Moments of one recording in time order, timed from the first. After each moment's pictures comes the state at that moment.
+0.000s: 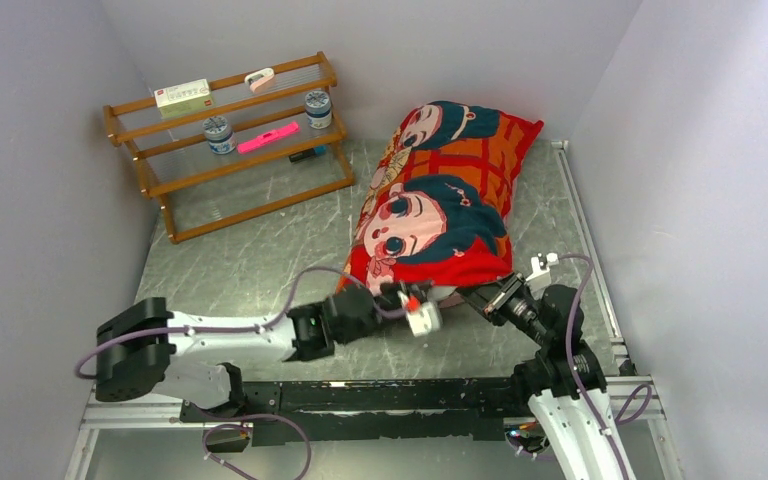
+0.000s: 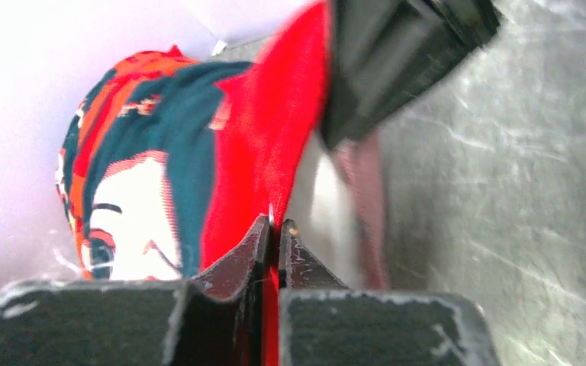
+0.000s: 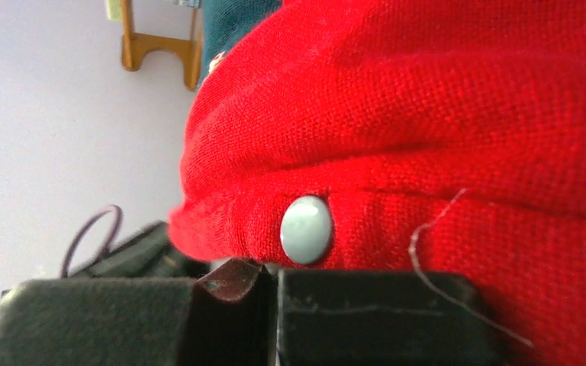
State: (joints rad) left arm -1.34 1.36 0.71 0.55 -0.26 0.62; right arm 0.19 0.18 0.34 -0.40 -0.44 1.16
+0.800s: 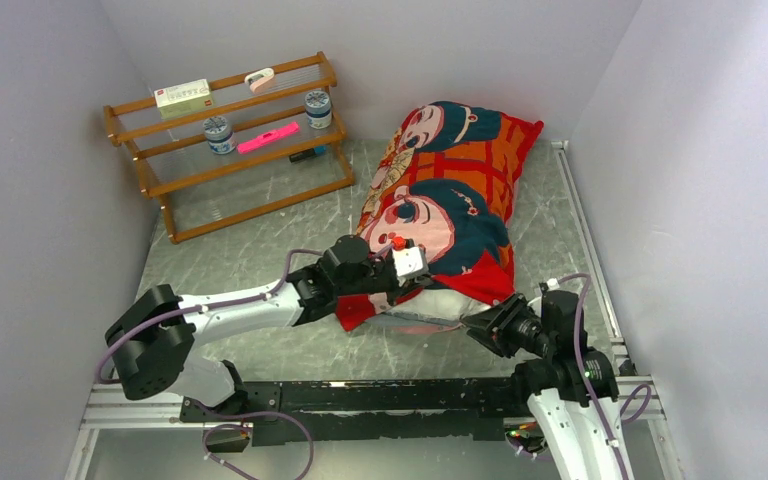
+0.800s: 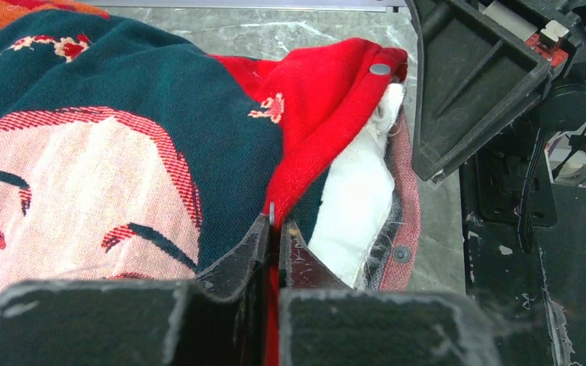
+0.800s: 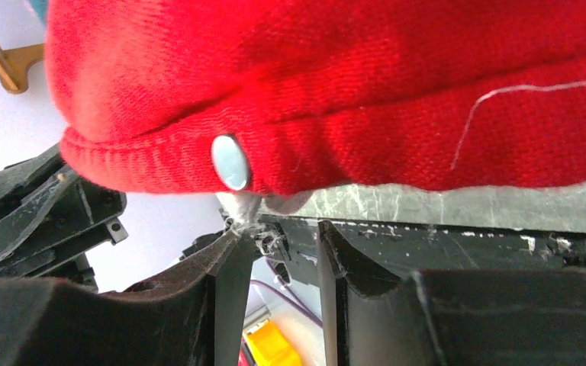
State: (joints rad) left arm -1.00 1.41 0.82 0.41 0.36 0.17; right arm 0.15 0.21 0.49 -0.95 -0.44 1.14
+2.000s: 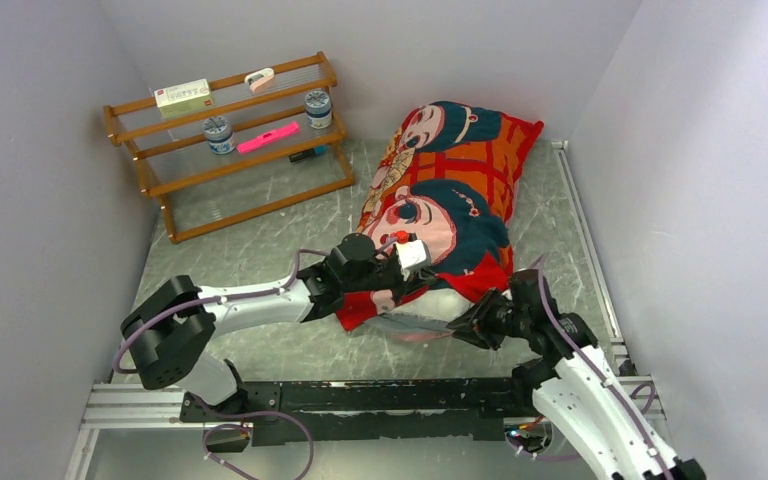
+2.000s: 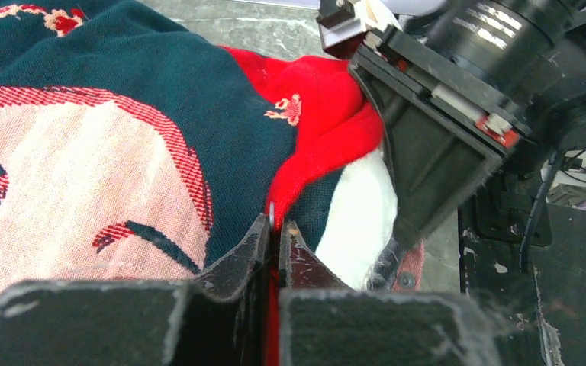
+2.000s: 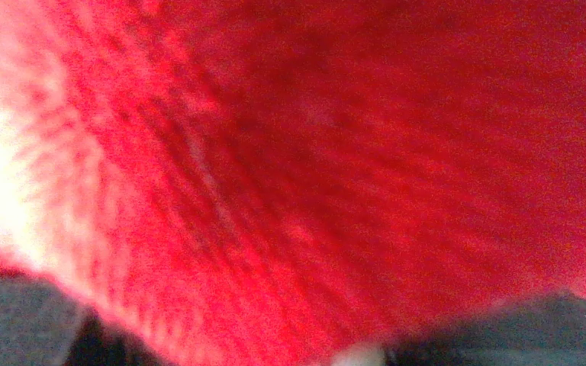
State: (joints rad) left arm -0.98 1.49 0.84 0.48 0.38 0.09; right arm 0.28 0.56 0.46 -0.82 -0.42 1.15
